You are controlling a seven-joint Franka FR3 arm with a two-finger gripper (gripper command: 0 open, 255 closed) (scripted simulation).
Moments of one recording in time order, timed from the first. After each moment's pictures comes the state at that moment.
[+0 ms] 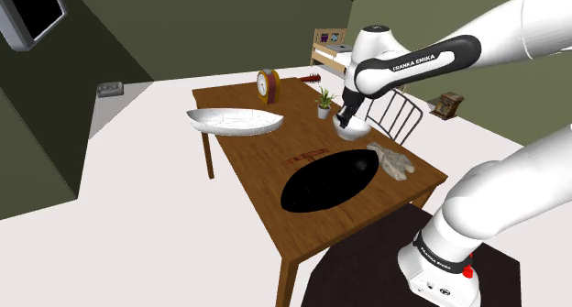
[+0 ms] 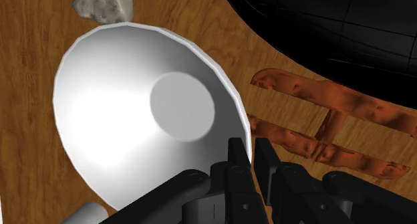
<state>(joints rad) -0.22 -0.39 -0.07 -2.52 -0.21 2.28 -0.09</state>
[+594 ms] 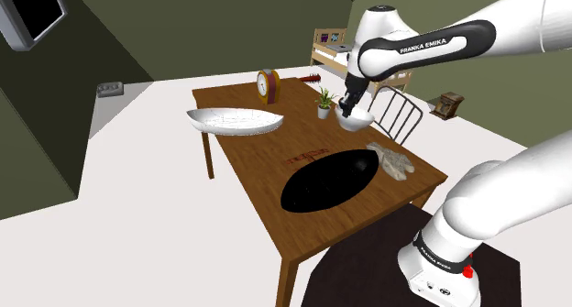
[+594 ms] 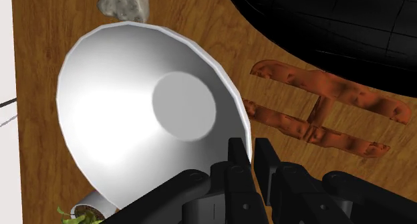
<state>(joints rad) -0.21 -0.43 -0.07 -2.44 -0.19 2.16 -0.11</state>
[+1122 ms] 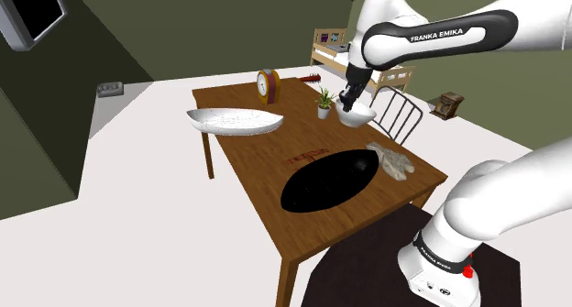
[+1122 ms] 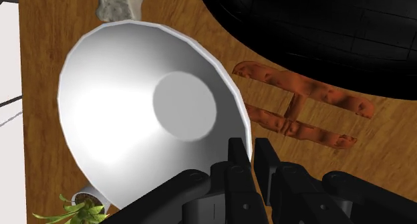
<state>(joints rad) -0.19 -0.50 -0.03 -2.40 -0.17 2.05 -0.08</state>
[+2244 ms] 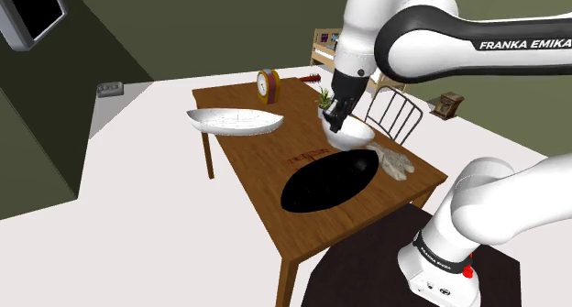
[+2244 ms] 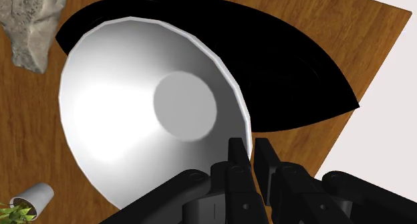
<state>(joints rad) -0.02 -0.71 0.29 -2.41 0.00 1.80 0.28</state>
